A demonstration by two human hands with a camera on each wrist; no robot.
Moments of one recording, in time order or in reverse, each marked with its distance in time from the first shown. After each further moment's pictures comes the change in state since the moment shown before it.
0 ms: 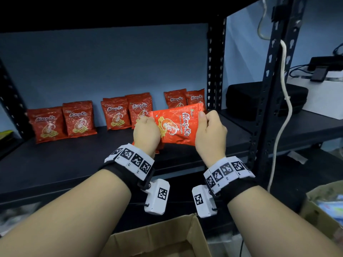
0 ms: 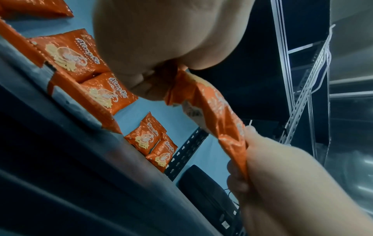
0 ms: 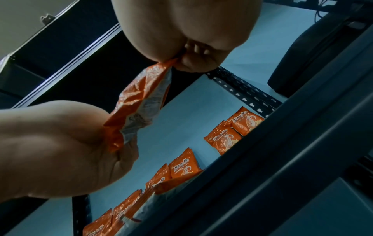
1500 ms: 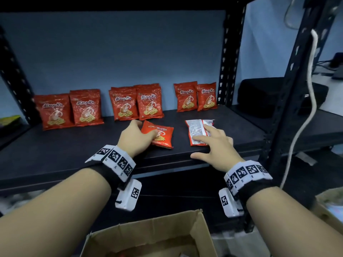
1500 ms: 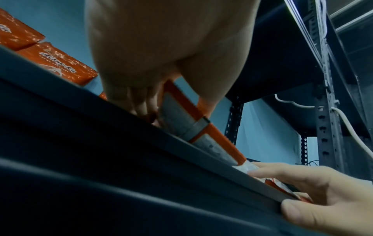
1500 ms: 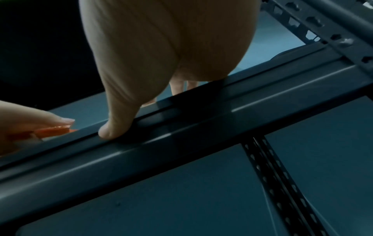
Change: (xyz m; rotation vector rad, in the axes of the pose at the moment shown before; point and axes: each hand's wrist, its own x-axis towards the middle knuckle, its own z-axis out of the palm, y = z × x) left_hand 0.042 -0.069 -0.063 0.513 -0.047 0.026; right_hand -0.004 0.072 -0.001 -0.616 -0.730 -0.155
